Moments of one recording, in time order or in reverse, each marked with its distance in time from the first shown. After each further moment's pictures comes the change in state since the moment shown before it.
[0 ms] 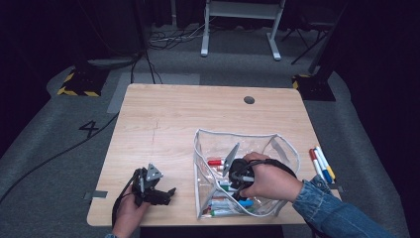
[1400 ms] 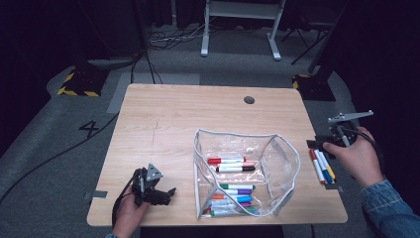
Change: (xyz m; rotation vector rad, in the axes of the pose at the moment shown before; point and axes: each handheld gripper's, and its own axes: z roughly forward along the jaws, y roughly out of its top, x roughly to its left) left arm 0.000 0.000 0.000 0.000 0.001 0.006; right arm -0.095 -0.210 -0.108 -0.421 -0.479 0.757
